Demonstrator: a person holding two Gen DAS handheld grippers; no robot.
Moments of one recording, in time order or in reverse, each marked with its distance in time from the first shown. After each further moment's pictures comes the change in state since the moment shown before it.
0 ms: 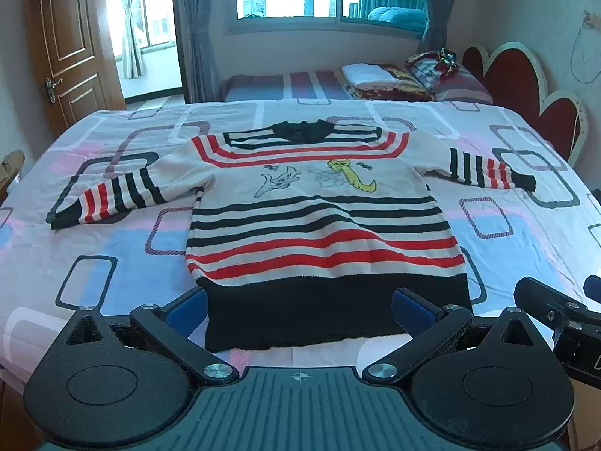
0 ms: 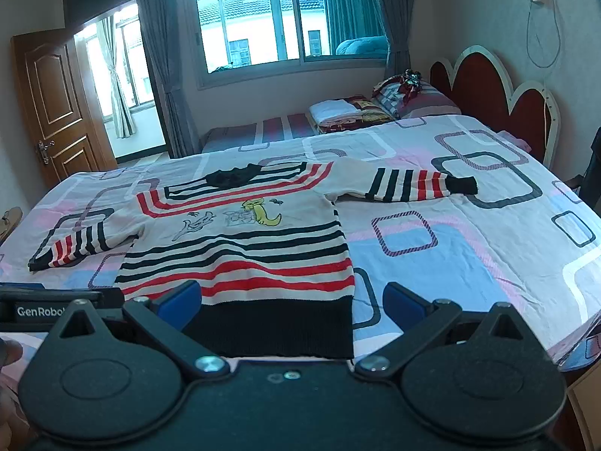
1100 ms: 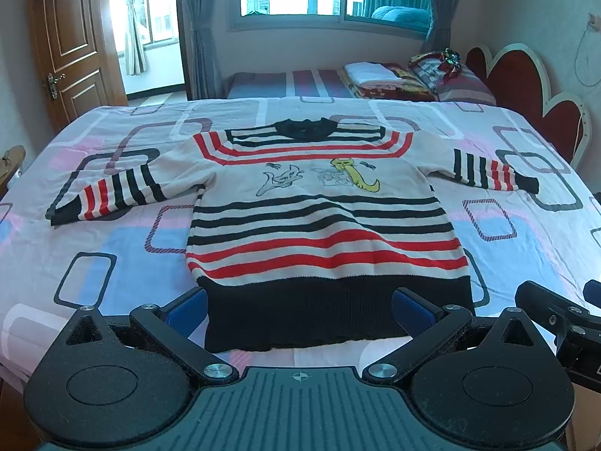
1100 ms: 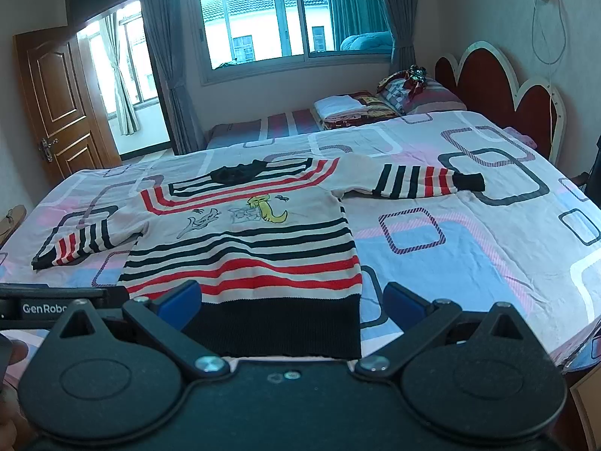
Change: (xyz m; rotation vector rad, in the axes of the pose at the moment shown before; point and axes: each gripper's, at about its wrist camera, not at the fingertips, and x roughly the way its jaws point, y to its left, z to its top) left arm 0.007 0.002 0.002 -0.013 0.009 0.001; right arm 0.008 0.005 0.001 0.000 0.012 0.012
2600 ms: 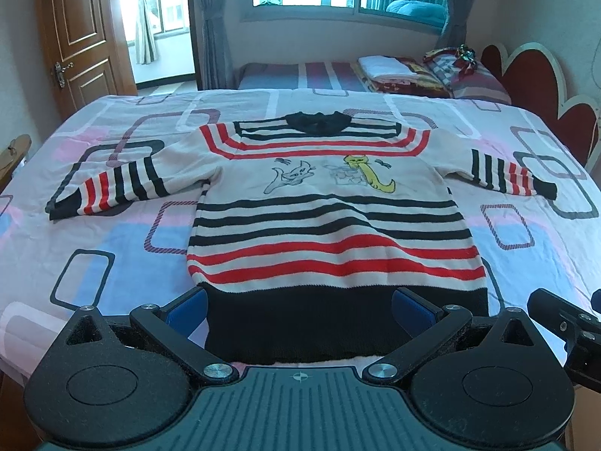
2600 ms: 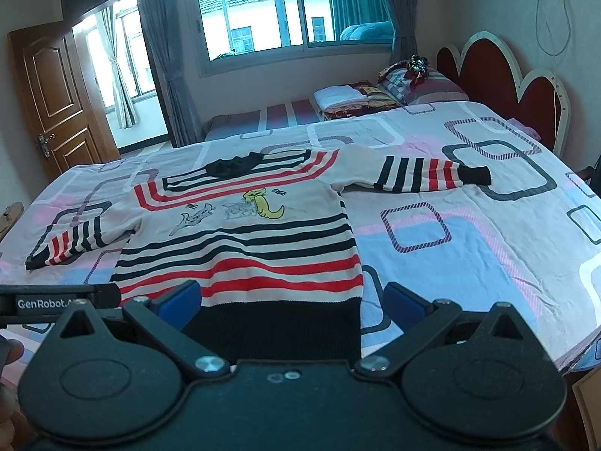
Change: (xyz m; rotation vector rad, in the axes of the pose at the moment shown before) left arm 0.031 0.001 0.016 -0.028 0.029 0.032; right arm 0.026 -0.007 0.008 0.008 0.035 0.001
